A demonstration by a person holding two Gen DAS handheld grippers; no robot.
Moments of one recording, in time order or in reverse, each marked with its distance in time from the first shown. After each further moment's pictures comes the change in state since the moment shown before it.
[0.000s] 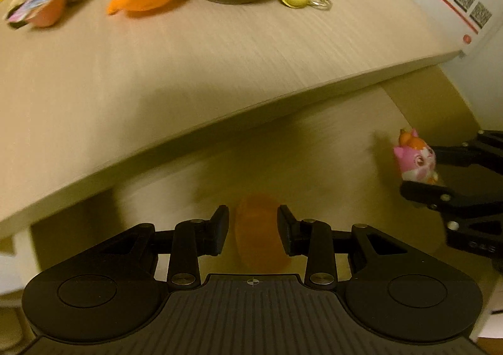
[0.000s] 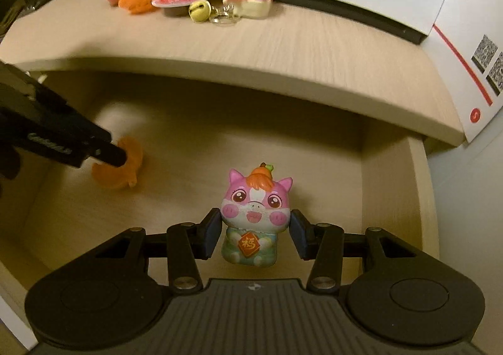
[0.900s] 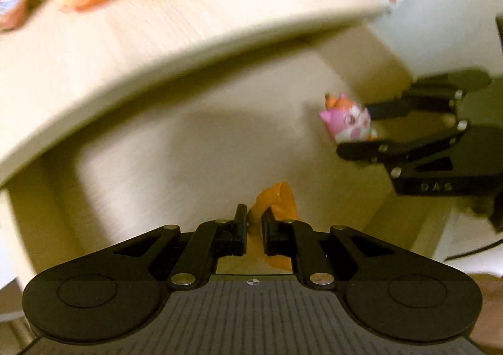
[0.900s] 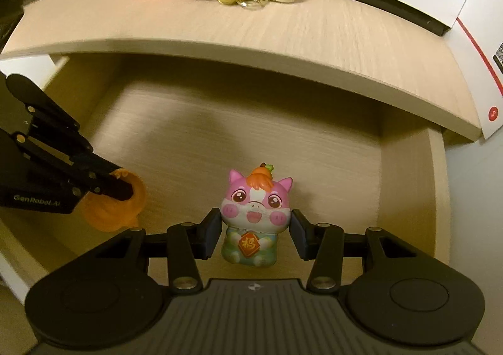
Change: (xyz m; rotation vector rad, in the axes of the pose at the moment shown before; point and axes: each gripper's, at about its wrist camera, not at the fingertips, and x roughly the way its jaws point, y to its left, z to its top) left arm -0.047 -0.014 -0.028 0.085 0.040 -0.169; right arm -0.018 0.014 0.002 -0.029 0.089 0.081
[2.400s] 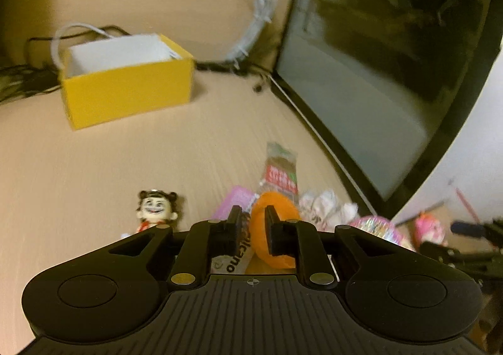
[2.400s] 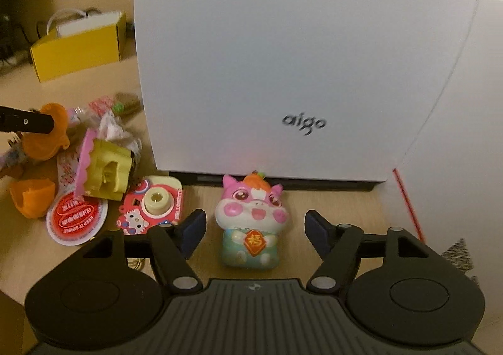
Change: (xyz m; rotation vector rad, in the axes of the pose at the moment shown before) left arm -0.081 0.112 0.123 -0.280 -0.539 0.267; right arm -0.001 -0.051 0.126 0.185 -0.306 -0.273
